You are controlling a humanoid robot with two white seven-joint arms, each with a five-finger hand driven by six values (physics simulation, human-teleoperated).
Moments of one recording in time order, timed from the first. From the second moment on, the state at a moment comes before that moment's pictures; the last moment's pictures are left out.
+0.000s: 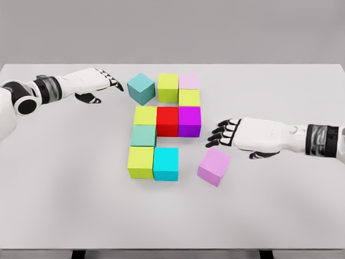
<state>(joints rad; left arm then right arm) -0.97 0.54 -0.98 -0.80 -0.59 -0.61 -0.16 -0.41 -0.85 0.49 -1.77 0.40 -0.61 0.61</state>
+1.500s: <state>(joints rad) -1.02 0.44 -0.97 -0.62 -0.60 -0.61 -0.17 -0.14 -0.85 0.30 -1.77 0.40 -0.61 0.61</state>
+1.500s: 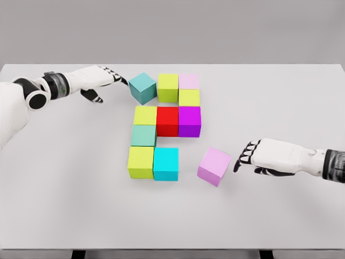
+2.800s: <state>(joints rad) -1.08 0.39 -0.95 -0.63 -0.61 -0.61 -0.17 -0.14 -0.78 0.30 -1.77 0.39 -0.61 0.61</state>
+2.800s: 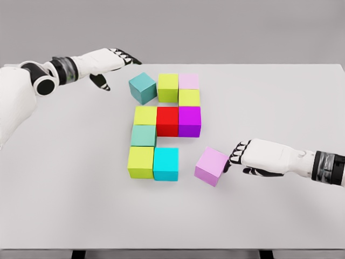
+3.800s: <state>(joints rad) -1.12 0.27 -0.95 -0.49 -0.65 -0.61 -0.19 -0.15 -0.76 0.29 -1.77 0.39 -0.61 0.61</state>
